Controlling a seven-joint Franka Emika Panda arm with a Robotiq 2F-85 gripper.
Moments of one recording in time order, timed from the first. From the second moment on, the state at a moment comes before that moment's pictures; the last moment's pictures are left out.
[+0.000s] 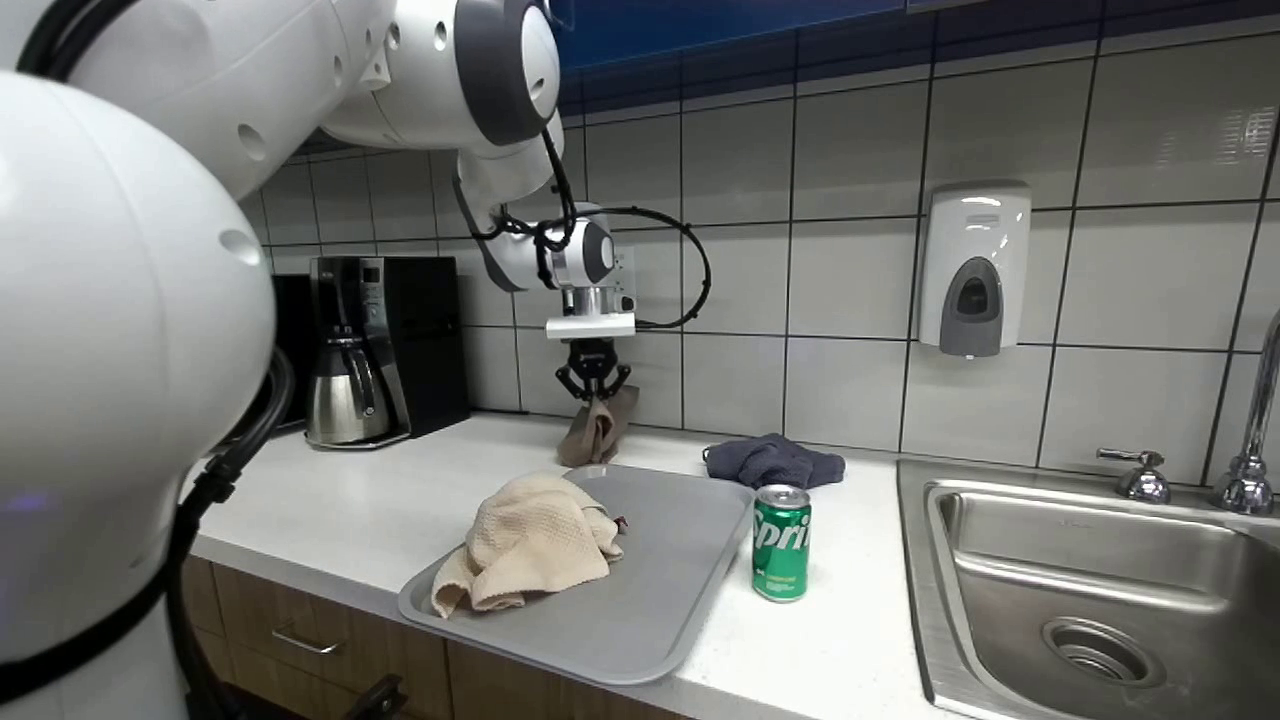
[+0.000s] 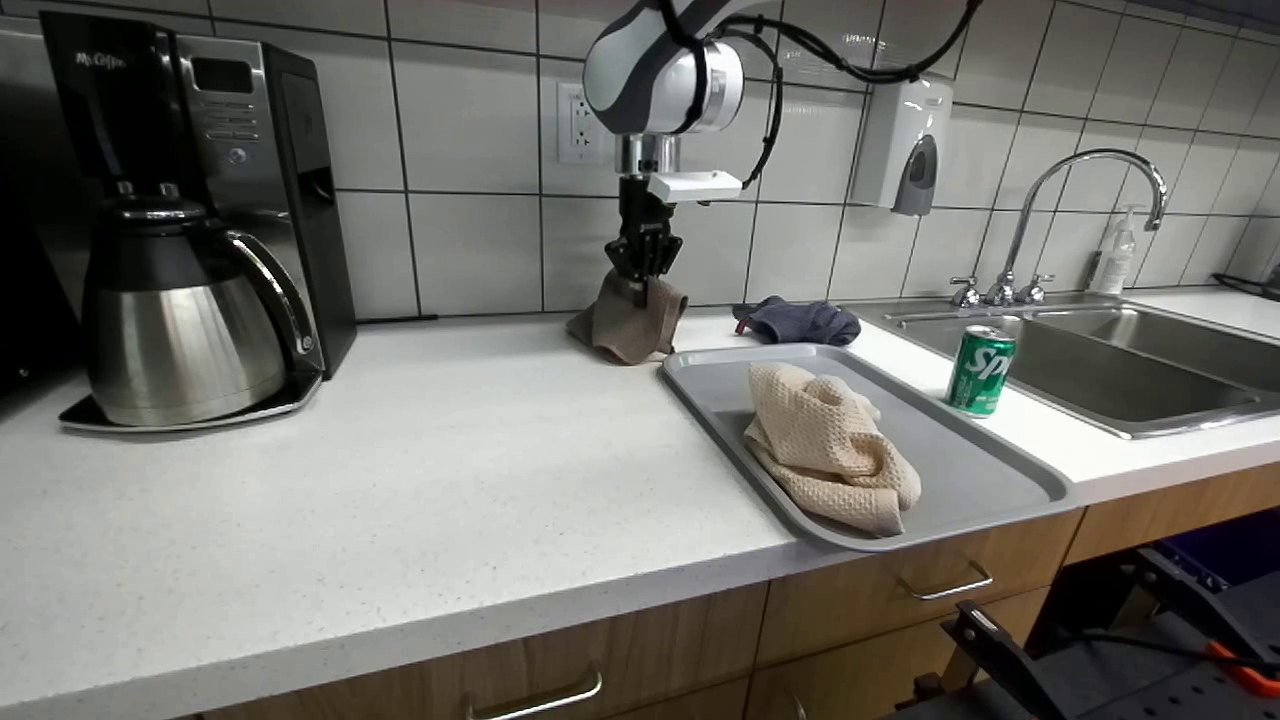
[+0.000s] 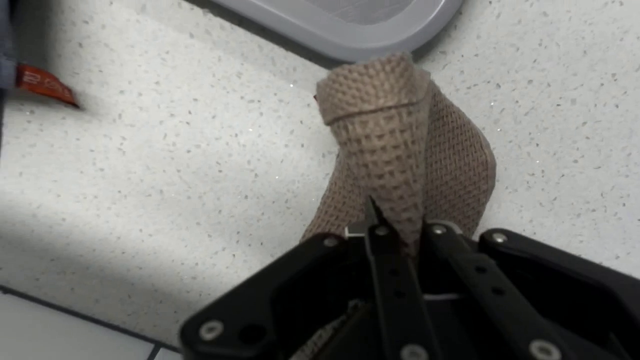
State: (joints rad) arm 0.16 0.83 0.07 -1.29 -0.11 2.13 -0.23
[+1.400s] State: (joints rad) arm 0.19 0.39 0.01 -1.91 -0.20 2.40 0.07
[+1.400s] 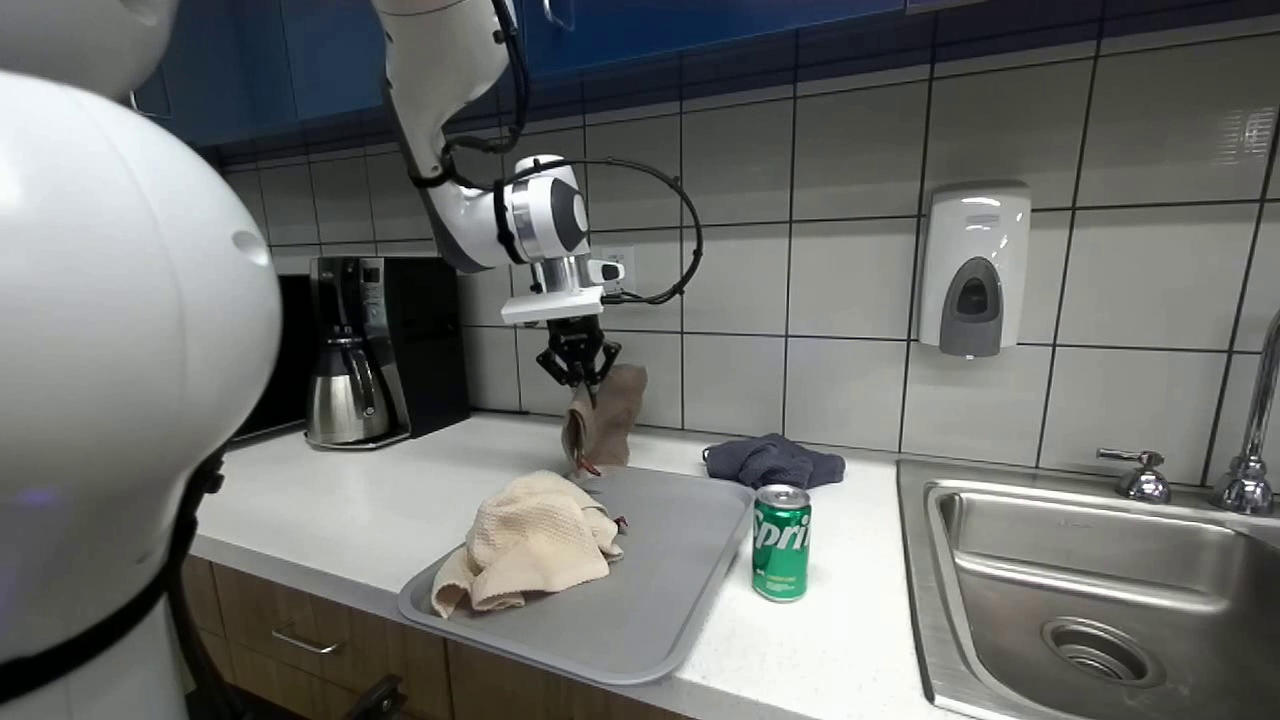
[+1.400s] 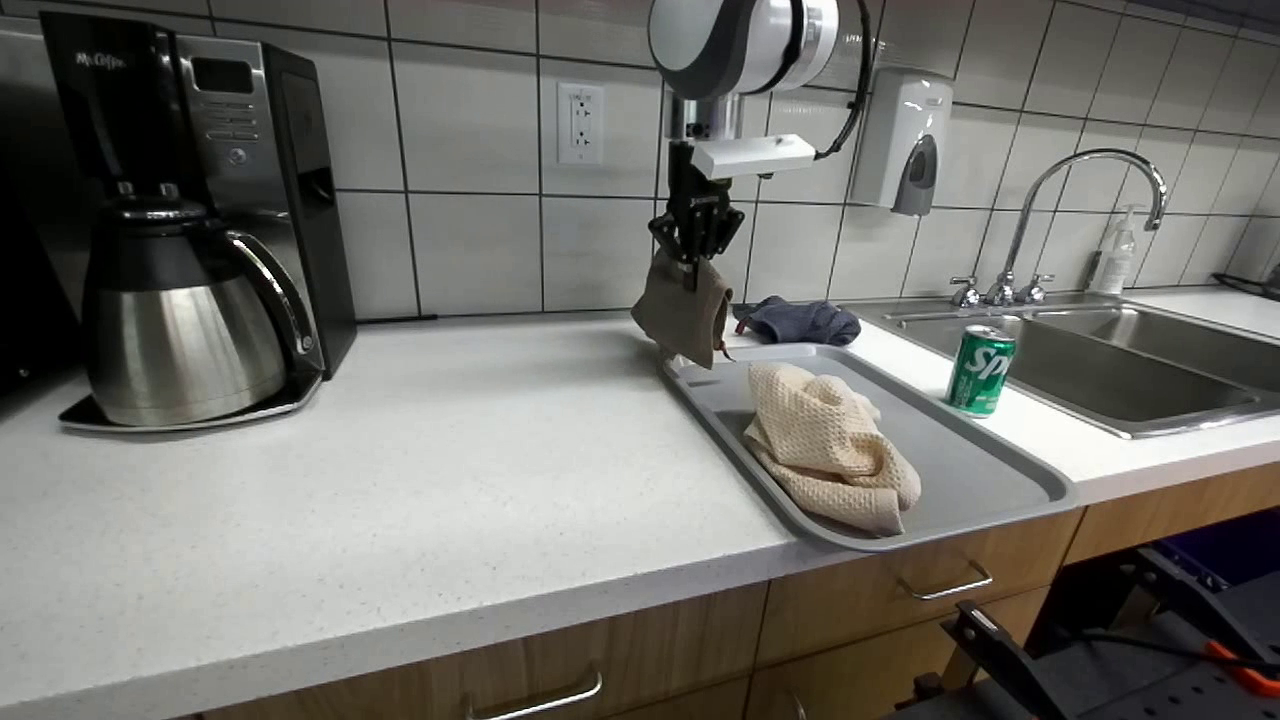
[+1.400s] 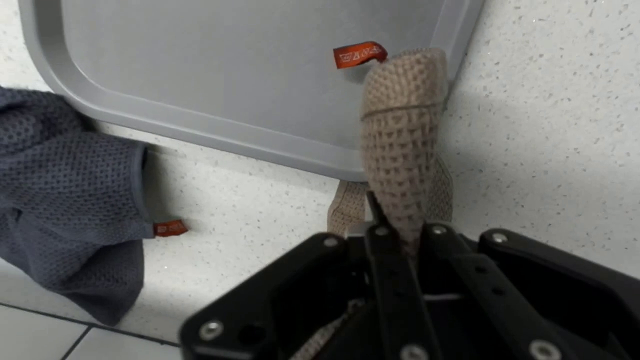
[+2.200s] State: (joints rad) arm 0.17 0.30 -0.04 -2.06 -0.25 2.45 0.13
